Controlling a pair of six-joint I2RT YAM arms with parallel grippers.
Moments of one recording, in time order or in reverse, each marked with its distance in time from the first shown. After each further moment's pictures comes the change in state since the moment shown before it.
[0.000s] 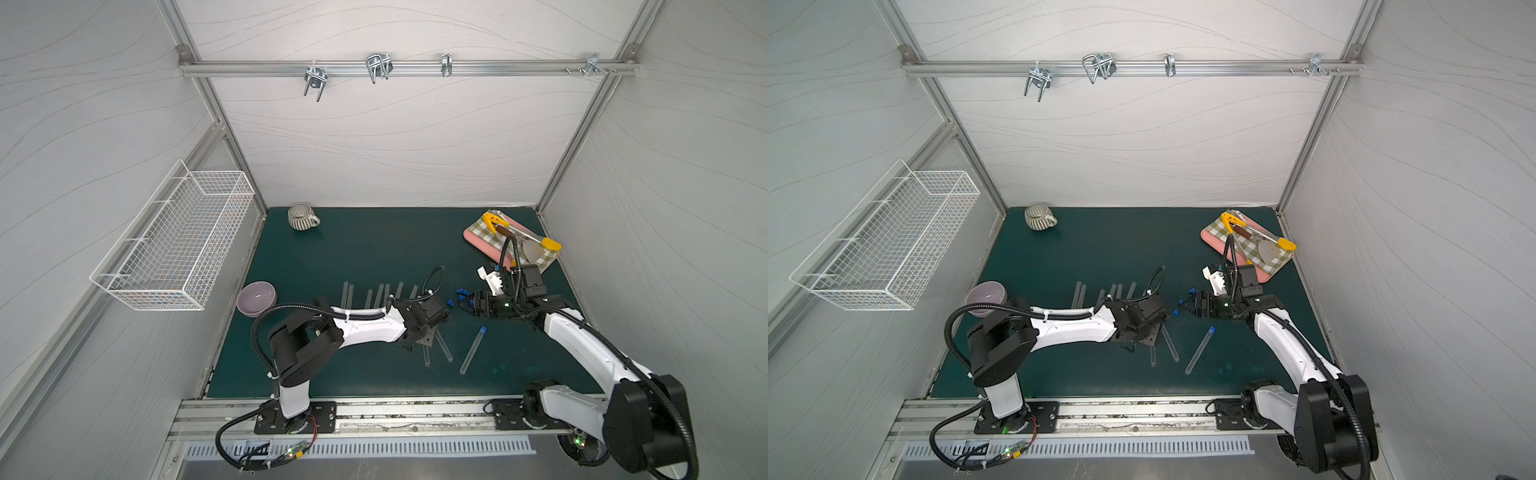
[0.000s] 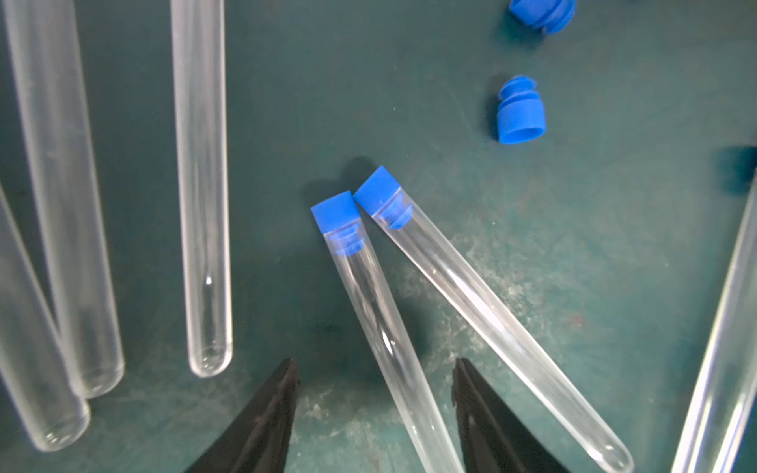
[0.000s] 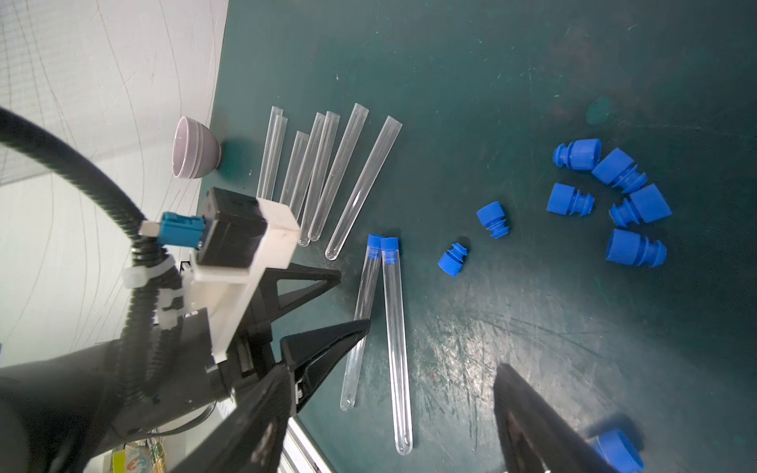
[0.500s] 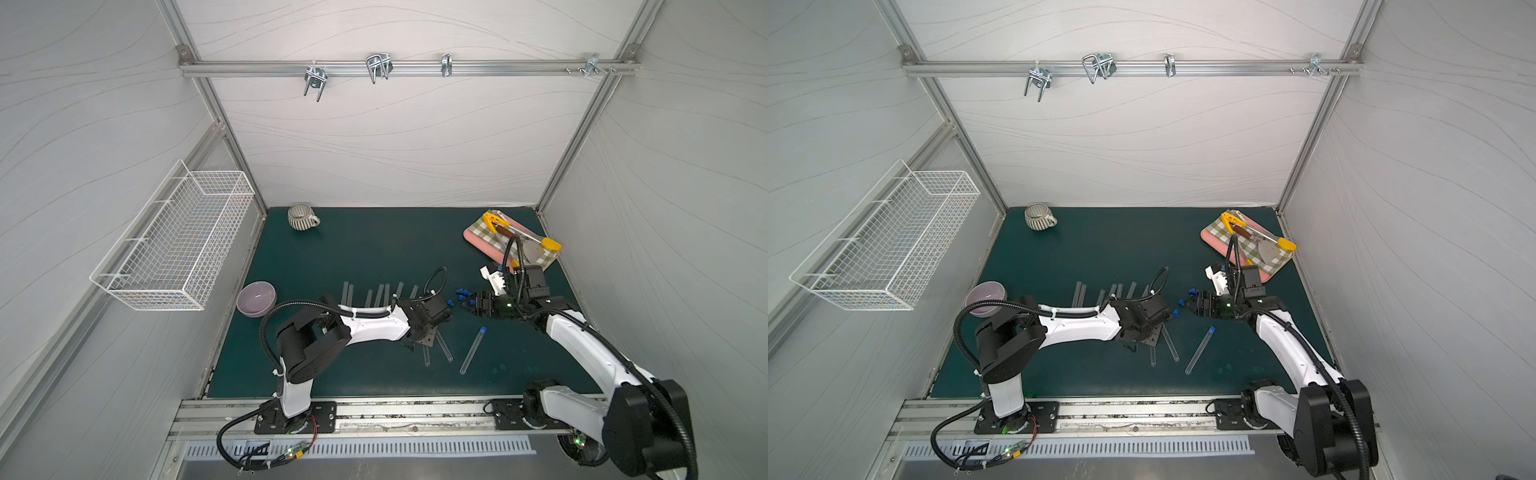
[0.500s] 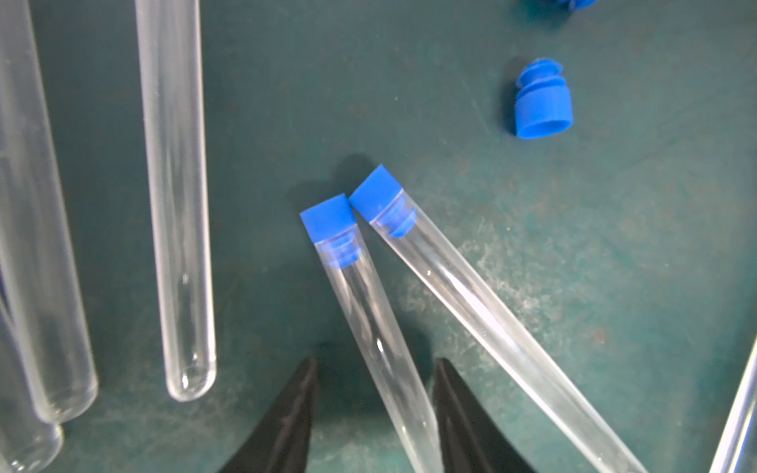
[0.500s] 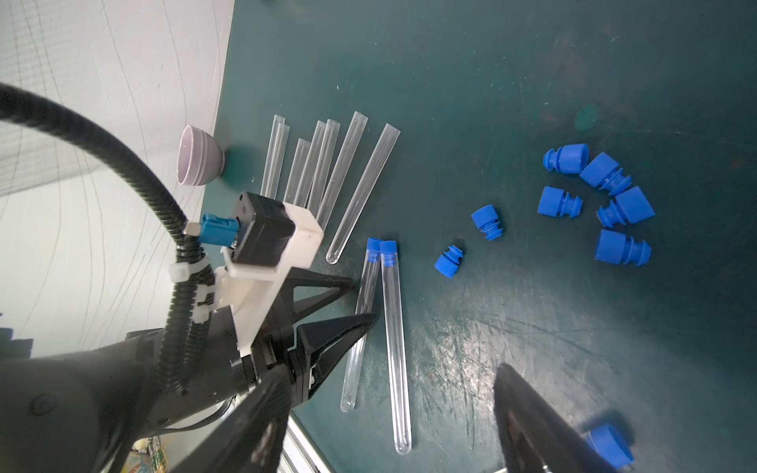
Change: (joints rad) left arm 0.002 0.038 0.029 -0.016 0.009 0.001; right arm -0.026 -0.021 -0.008 0.000 -0.012 -0.002
